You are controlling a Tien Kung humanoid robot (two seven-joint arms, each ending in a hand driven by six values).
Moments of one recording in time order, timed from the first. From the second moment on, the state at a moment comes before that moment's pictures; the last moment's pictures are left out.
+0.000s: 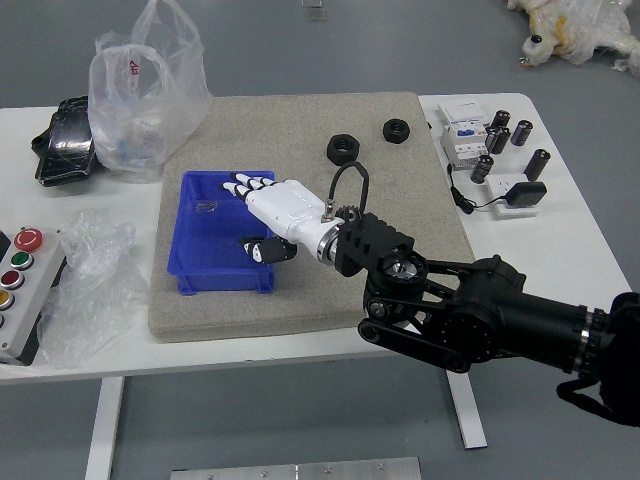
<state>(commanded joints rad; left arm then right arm) -0.13 0.19 -0.94 -0.35 0.91 0.03 0.50 0.90 -0.07 0.27 1.15 -1.79 -0.21 -0.28</state>
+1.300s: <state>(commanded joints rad) -0.13 0.18 -0.93 -0.35 0.90 0.03 0.50 0.76 -0.22 0.52 0.93 -1.72 -0.16 -0.25</state>
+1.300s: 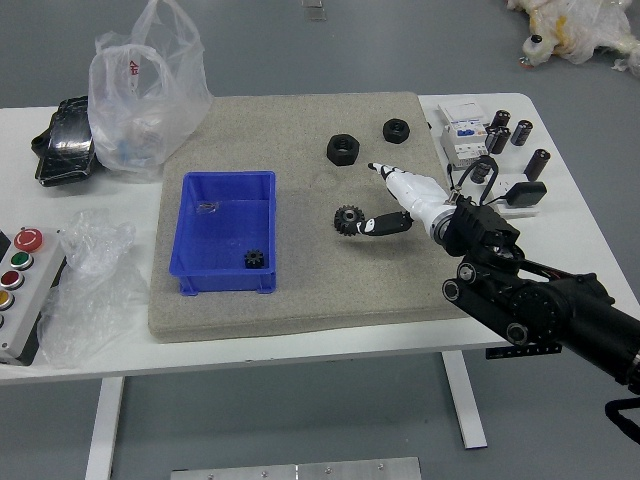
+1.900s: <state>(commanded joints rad) -0.13 0.18 -0.94 -0.35 0.91 0.03 0.50 0.84 -0.17 0.37 0.86 -1.64 -0.17 -0.25</state>
